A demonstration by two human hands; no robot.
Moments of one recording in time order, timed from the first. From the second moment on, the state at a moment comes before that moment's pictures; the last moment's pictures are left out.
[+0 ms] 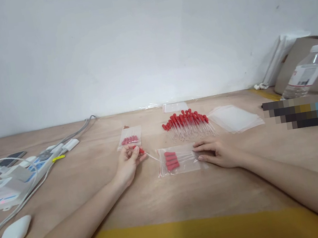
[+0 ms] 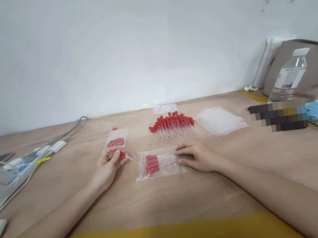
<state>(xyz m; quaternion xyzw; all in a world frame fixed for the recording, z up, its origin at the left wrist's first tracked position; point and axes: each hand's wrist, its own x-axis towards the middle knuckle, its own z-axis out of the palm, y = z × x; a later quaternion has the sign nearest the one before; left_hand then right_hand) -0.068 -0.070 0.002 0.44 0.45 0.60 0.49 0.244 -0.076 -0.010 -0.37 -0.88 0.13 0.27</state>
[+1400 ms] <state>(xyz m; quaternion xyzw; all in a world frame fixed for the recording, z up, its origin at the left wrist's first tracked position) -0.050 -0.093 0.008 0.61 0.50 0.41 0.45 0.238 -0.078 -0.008 -0.36 -0.88 0.12 0.28</state>
